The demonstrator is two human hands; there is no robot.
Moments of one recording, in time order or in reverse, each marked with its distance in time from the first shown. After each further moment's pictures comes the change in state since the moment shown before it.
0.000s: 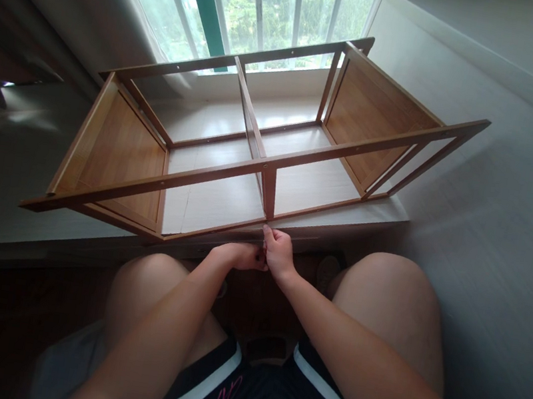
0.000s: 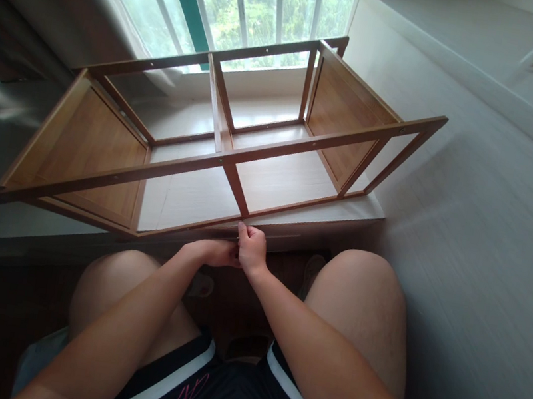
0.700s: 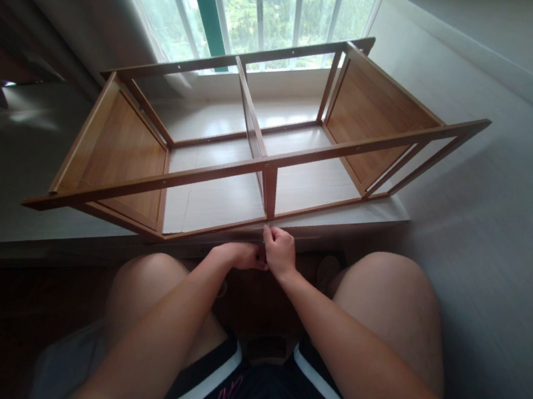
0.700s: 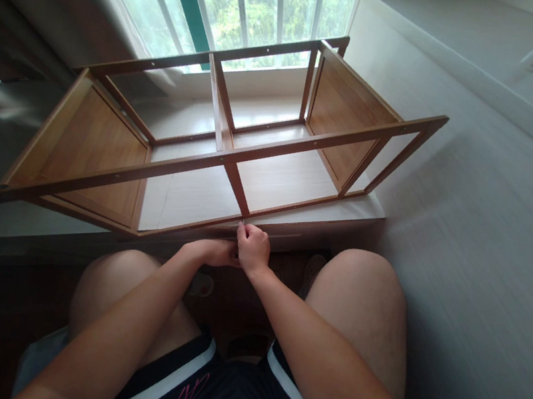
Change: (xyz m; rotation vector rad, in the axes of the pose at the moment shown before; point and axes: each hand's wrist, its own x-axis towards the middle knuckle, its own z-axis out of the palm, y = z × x) left_hand -0.002 0.000 0.001 -0.017 0.024 -0.004; right_hand 0.000 -0.007 -0.008 -0.457 0.099 -0.249
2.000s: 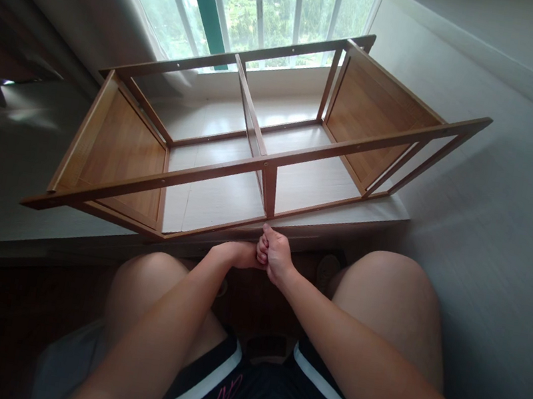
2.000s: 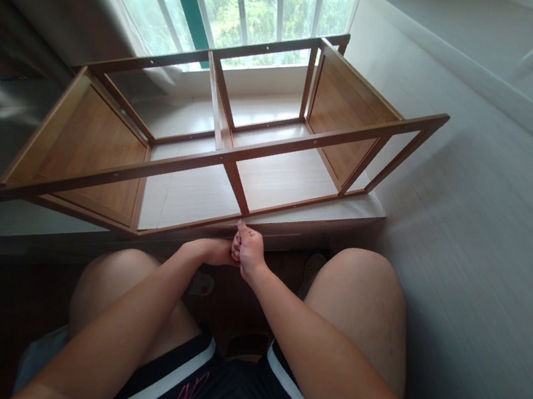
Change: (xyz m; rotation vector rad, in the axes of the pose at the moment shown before) left_hand 0.004 0.001 0.000 -0.051 -0.035 0.042; right_hand -0.011 -0.008 0.011 1.041 -0.289 0.446
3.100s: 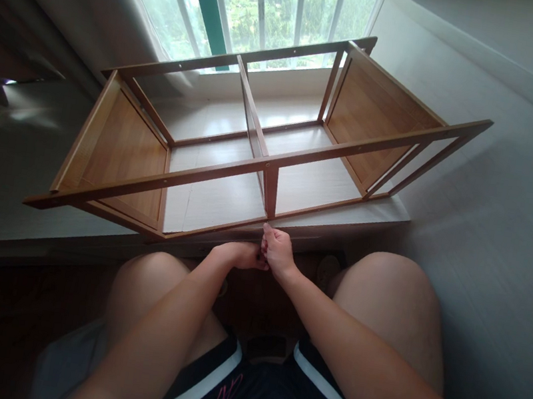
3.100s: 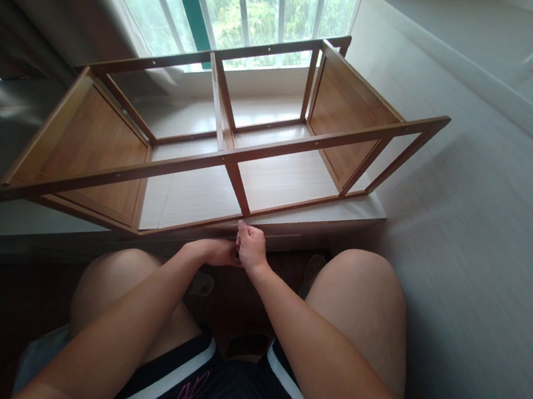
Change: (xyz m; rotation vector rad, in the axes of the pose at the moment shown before) left_hand -0.001 -0.001 0.000 0.035 0.004 -0.037; right_hand 0.007 -0.003 -0.006 -0.367 0.083 -0.138
